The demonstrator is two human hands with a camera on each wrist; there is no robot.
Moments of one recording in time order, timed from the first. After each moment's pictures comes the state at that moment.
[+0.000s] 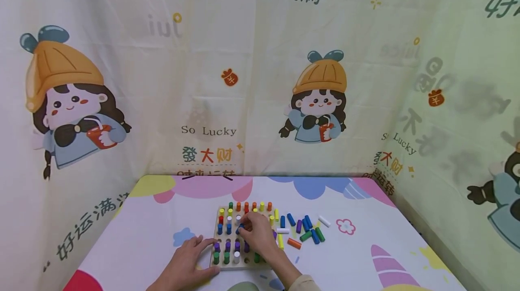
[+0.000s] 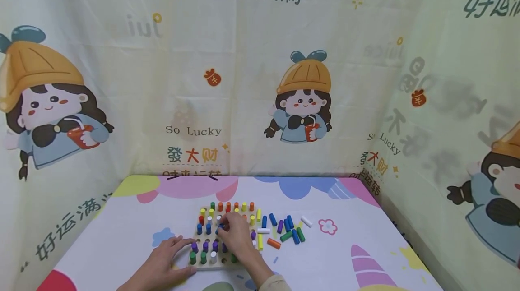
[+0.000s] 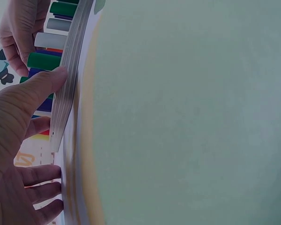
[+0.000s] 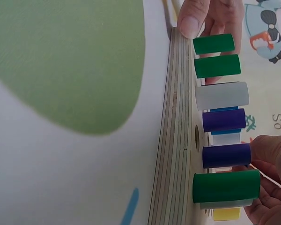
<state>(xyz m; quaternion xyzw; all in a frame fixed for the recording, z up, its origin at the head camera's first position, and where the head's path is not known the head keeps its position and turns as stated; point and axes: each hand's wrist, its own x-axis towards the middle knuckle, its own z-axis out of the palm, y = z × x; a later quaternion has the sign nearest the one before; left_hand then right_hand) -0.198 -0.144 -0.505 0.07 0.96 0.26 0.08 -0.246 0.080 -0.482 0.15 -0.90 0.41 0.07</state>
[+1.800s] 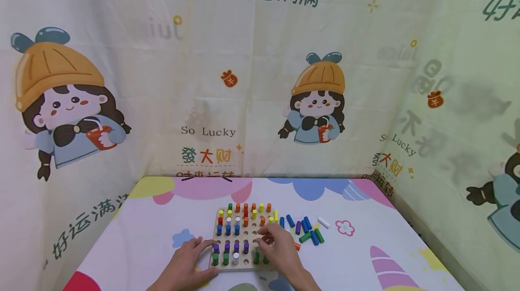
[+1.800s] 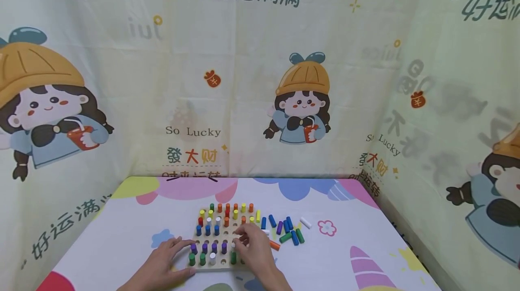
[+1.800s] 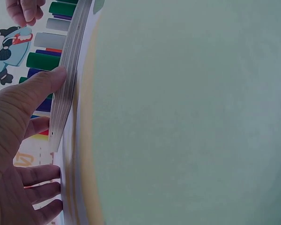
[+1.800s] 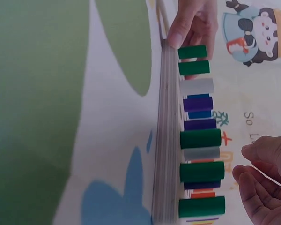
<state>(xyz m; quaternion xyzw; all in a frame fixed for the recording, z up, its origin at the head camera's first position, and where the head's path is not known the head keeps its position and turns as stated) -0.196 -0.143 -0.510 0.07 0.96 0.27 0.07 -0.198 0.132 -0.473 0.17 -0.89 0.41 0.11</state>
